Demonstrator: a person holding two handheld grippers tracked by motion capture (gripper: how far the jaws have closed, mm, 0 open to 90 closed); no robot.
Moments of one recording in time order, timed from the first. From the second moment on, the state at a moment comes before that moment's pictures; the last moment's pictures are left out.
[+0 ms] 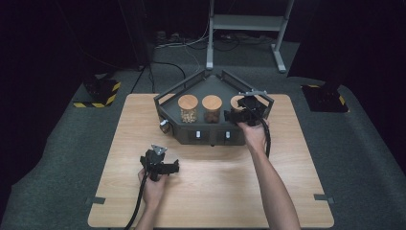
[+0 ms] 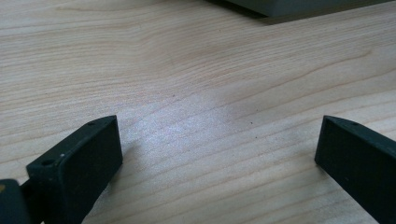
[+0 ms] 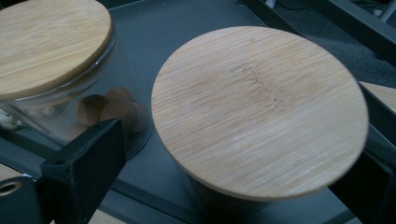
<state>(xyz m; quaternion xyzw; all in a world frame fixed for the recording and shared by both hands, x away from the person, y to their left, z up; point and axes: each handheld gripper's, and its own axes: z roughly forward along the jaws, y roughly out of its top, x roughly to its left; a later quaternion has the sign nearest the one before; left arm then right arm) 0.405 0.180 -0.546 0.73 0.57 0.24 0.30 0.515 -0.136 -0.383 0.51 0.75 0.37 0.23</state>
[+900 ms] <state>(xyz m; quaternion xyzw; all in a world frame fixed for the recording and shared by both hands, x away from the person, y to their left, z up) 0.405 0.180 -0.545 0.73 0.57 0.24 0.30 0.498 -0.156 -0.383 0.50 0.74 0.39 0.22</state>
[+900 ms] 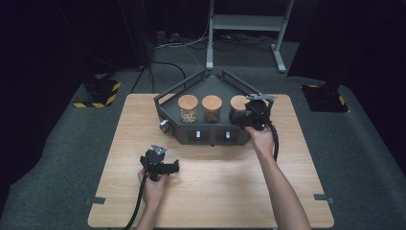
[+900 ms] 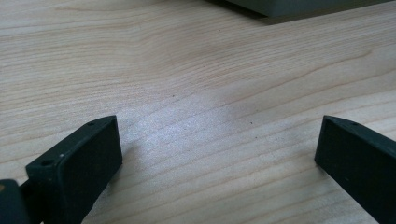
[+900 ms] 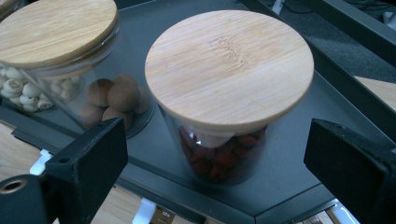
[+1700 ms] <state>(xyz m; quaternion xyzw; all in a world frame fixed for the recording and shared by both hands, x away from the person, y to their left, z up) 0.405 0.180 -0.545 0.73 0.57 0.24 0.30 0.483 -0.174 -0.391 0.49 0.74 0.41 0.21</state>
